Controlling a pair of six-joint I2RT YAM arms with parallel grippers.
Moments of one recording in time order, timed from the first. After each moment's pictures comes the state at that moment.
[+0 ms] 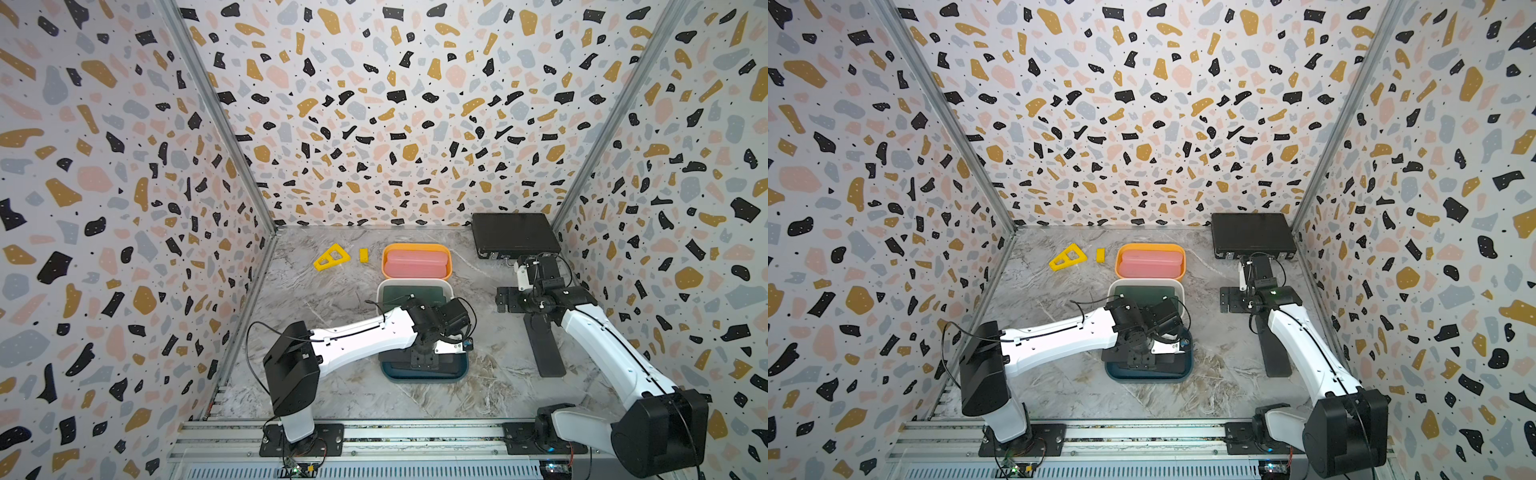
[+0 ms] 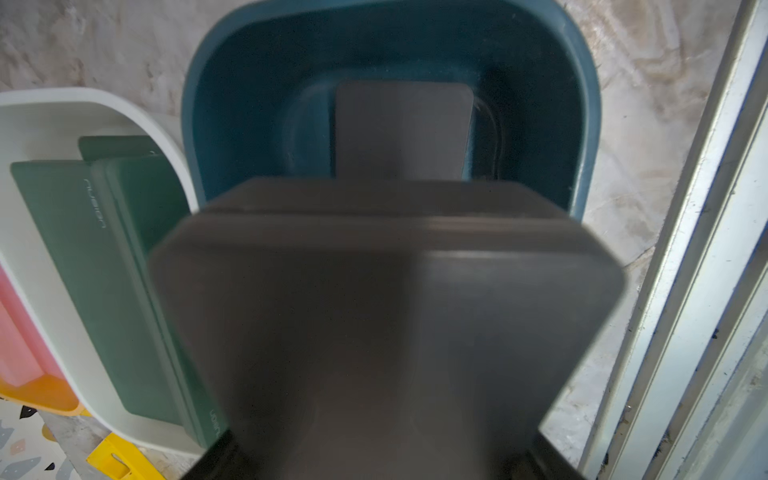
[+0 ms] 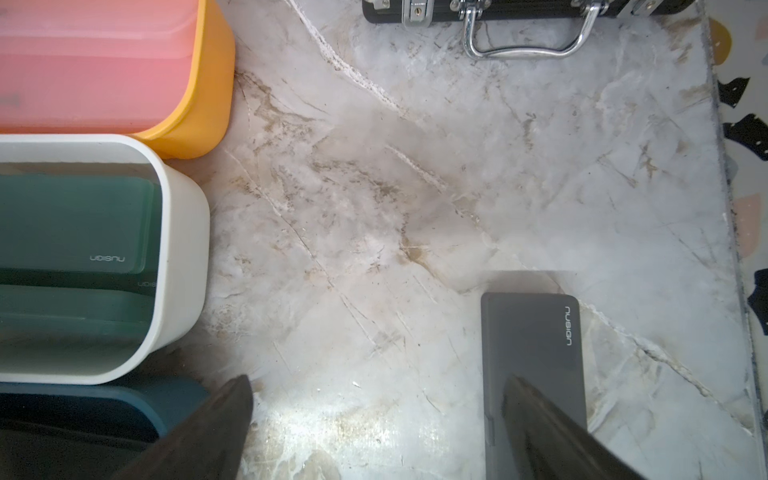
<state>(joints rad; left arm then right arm) -1.11 1.76 1.47 -1.09 -0.14 0.54 0.18 1.22 0.99 -0.74 0.02 0.15</state>
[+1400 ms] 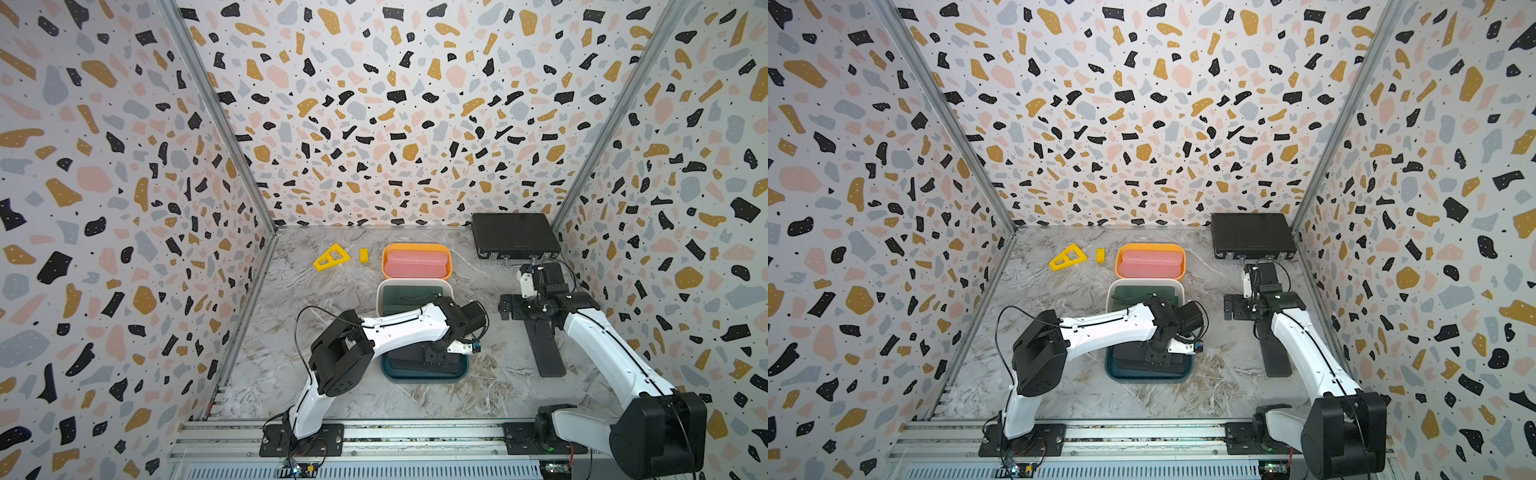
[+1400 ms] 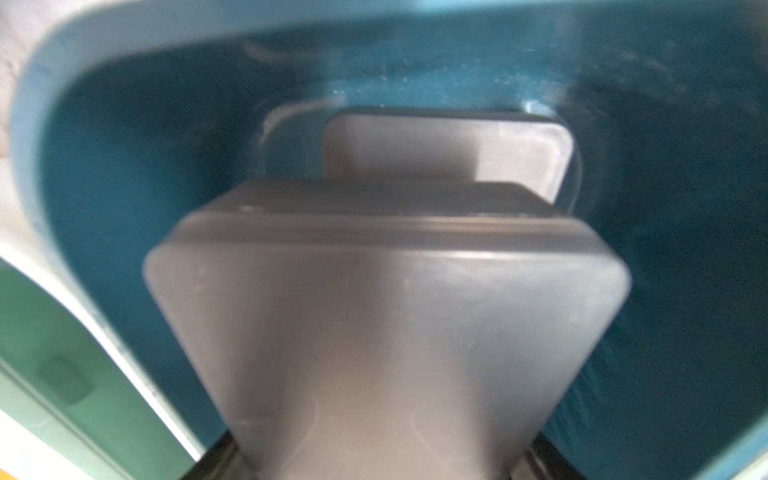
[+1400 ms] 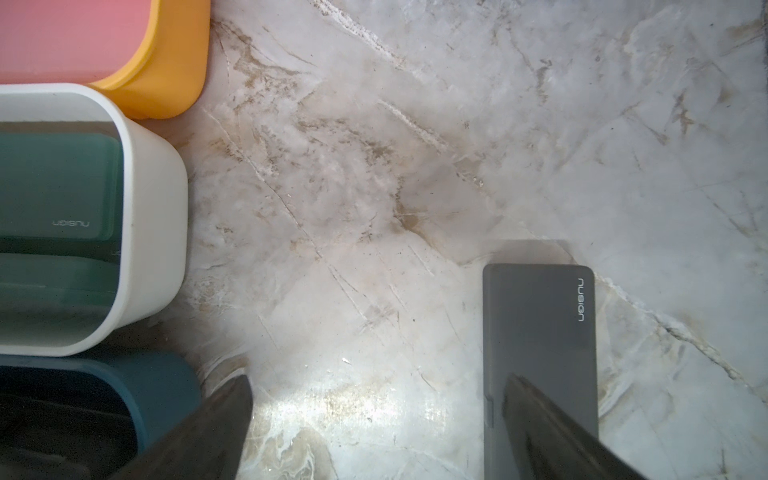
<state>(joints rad) -1.11 2.06 1.67 -1.16 -0.18 0.55 0.13 1.20 0.93 -0.75 -0.05 0.11</state>
